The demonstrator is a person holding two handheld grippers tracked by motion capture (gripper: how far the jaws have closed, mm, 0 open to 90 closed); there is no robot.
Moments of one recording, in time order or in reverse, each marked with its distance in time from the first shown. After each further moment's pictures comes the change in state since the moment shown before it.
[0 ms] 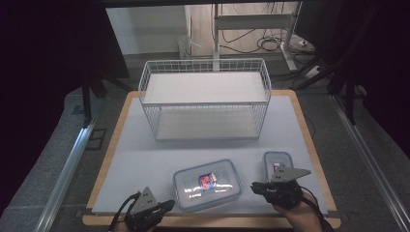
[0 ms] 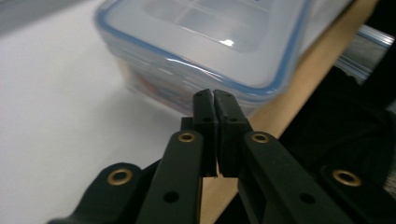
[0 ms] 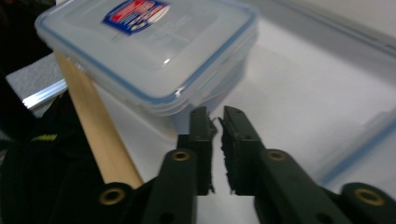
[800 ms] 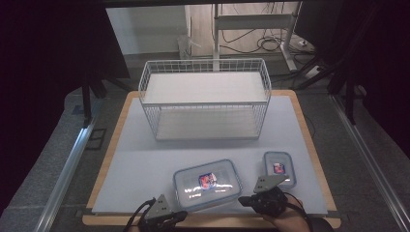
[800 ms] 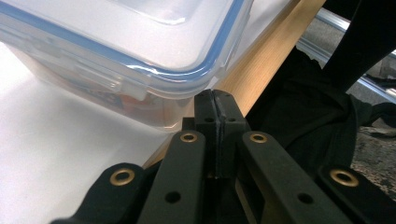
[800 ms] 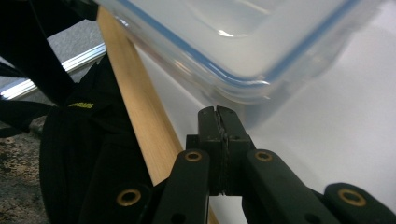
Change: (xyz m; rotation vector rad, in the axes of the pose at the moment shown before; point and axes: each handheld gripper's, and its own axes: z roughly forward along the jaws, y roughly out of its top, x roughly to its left) left arm -0.019 -0.002 0.029 0.048 -0.098 0.010; right arm 0.024 -0.001 0.032 0.114 0.142 -0.057
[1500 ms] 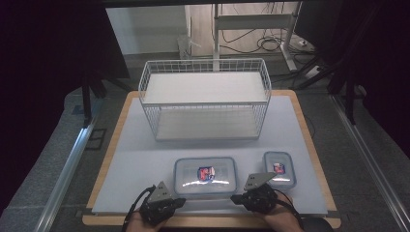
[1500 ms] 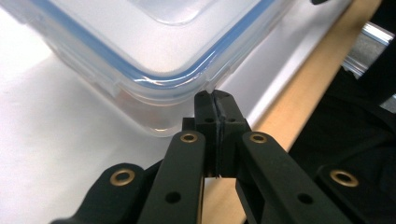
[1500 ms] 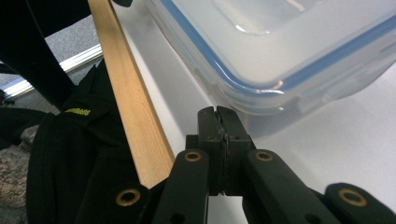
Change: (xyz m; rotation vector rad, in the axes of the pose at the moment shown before) left arm 0.032 0.013 0.008 0.009 0.063 -0.041; right arm -0.003 0.010 0.021 0.006 0.012 -0.001
